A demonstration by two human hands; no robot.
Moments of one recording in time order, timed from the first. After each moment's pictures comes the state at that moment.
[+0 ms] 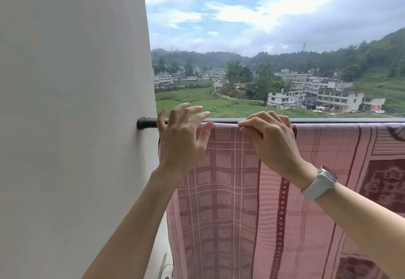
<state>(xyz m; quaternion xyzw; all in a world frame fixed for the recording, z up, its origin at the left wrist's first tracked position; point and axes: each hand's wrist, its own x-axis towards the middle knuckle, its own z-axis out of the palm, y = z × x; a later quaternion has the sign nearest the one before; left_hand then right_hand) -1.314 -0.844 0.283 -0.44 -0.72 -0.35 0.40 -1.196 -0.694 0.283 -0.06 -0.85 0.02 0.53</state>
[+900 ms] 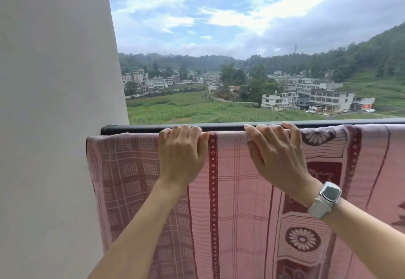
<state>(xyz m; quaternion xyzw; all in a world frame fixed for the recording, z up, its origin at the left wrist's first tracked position) -1.217 -0.716 0.271 -0.40 -0.76 -0.25 0.44 -1.083 -0.558 0.260 -0.11 -0.82 -0.21 0.53</state>
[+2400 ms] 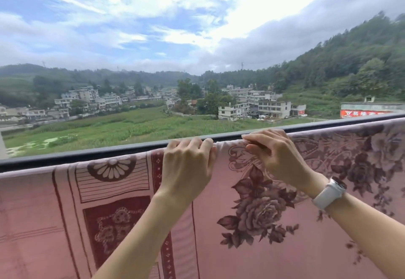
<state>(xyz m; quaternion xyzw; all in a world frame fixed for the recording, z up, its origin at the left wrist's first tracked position) -0.975 -0.442 0.289 -0.54 -0.72 -0.21 0.39 -0.829 -0.291 0.282 -0.11 -0.86 0.00 0.50</state>
